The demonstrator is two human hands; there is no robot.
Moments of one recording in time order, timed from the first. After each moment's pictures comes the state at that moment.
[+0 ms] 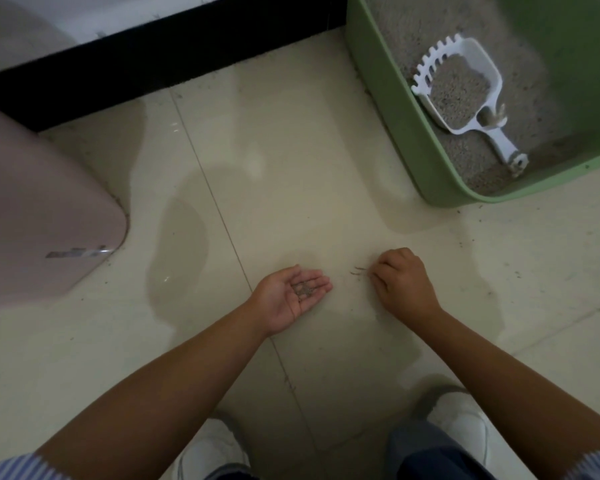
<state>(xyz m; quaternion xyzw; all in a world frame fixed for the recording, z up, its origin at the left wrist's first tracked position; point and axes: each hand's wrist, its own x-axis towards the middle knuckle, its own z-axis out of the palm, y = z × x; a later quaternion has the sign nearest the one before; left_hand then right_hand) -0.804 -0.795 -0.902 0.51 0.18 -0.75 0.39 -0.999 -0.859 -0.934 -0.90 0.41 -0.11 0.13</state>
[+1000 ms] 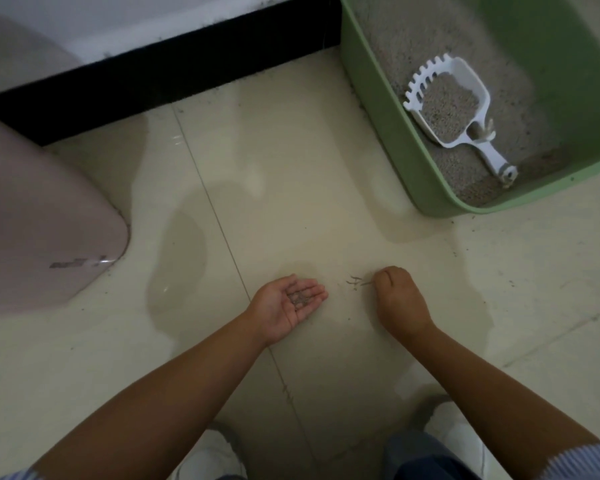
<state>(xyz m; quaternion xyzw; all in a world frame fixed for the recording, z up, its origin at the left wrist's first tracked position) -0.806 -0.797 -0.895 0.54 0.21 -0.72 0.39 -0.994 -0.845 -0.928 -0.86 0.50 -0.01 0.14</state>
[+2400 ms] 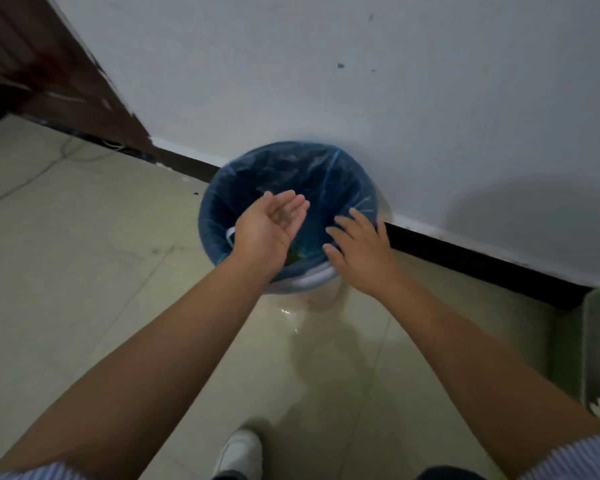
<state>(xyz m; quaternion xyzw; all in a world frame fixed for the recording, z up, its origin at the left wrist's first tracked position) -0.605 -0.746 -0.586 0.48 0.17 -0.20 0.84 -0.650 -0.870 -0.665 -0.98 0.03 -0.05 0.19</state>
